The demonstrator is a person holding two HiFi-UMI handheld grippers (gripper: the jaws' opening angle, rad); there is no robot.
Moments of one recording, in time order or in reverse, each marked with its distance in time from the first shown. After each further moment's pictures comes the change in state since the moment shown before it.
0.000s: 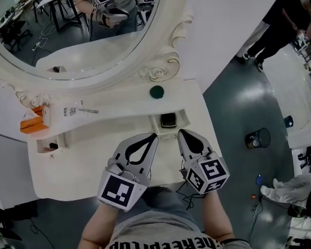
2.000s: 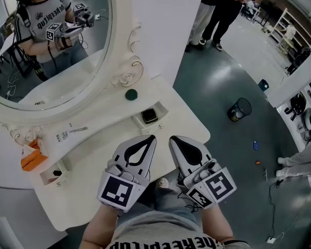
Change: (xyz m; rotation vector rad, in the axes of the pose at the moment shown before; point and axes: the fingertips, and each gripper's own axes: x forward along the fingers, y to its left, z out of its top) left arm -0.042 -0.053 0.030 0.092 -0.057 -0.344; right arm -0.112 0.094 0.079 -0.010 -0.327 -0.146
